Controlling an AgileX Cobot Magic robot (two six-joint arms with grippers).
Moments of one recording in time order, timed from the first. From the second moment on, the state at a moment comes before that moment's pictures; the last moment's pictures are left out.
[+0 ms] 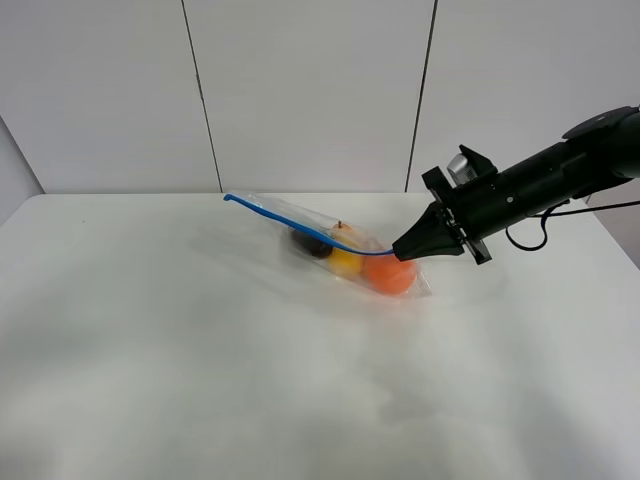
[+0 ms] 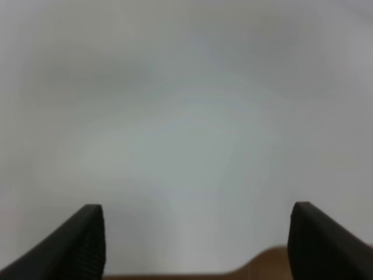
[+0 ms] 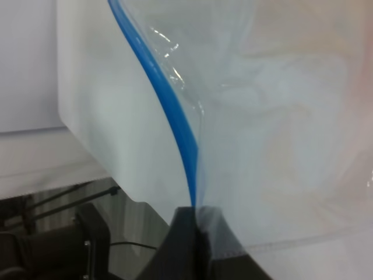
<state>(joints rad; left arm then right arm) -0.03 0.18 -0.58 -0.01 1.17 -0.03 0.03 1.90 -1.21 1.04 1.17 -0.62</state>
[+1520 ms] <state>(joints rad) -0.03 0.00 -0.58 -0.01 1.17 -0.04 0.00 1.88 -1.71 0.10 1.21 -0.16</state>
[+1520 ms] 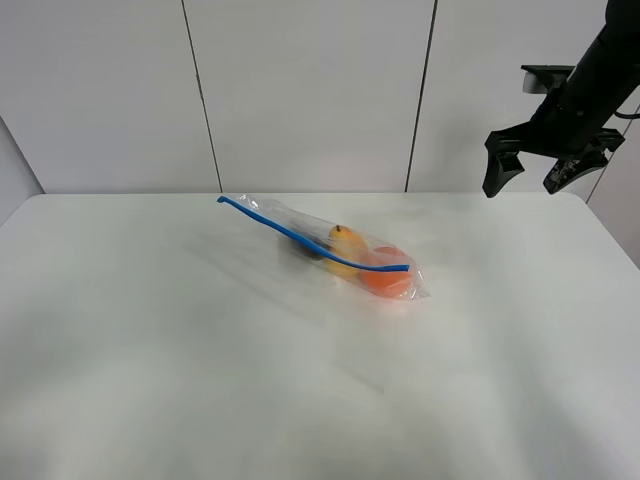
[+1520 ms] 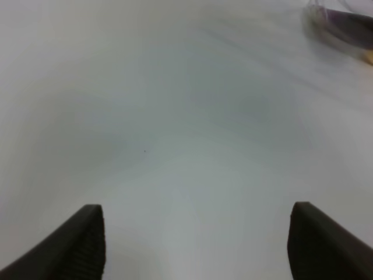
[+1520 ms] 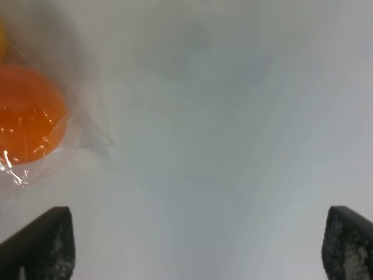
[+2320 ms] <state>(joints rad) -0.03 0.00 -0.58 -0.01 1.17 -0.04 0.00 1.11 -1.03 0.09 1.21 -0.12</state>
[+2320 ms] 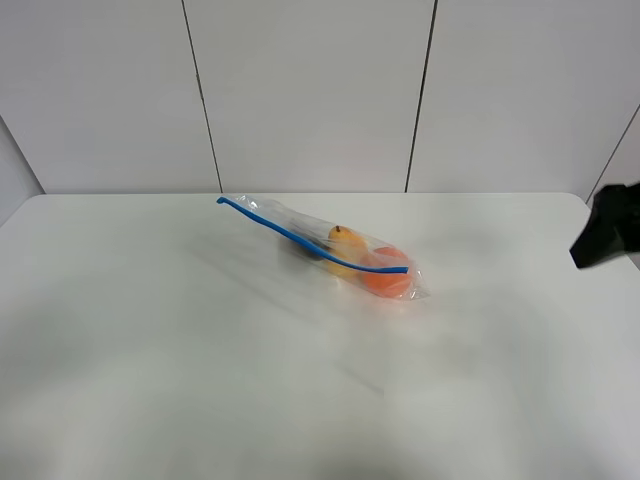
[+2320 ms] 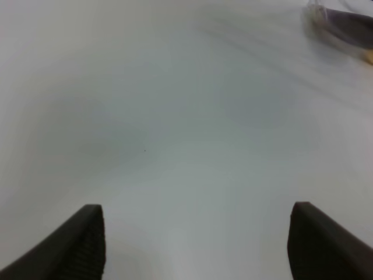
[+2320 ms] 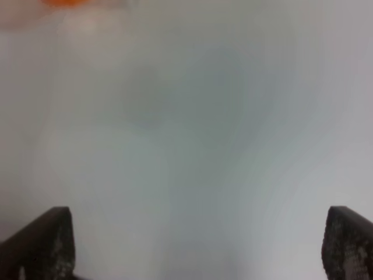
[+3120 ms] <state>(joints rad) -0.03 0.00 -0.58 -0.01 1.17 -0.04 0.00 0.44 -0.50 0.08 1.03 -0.10</state>
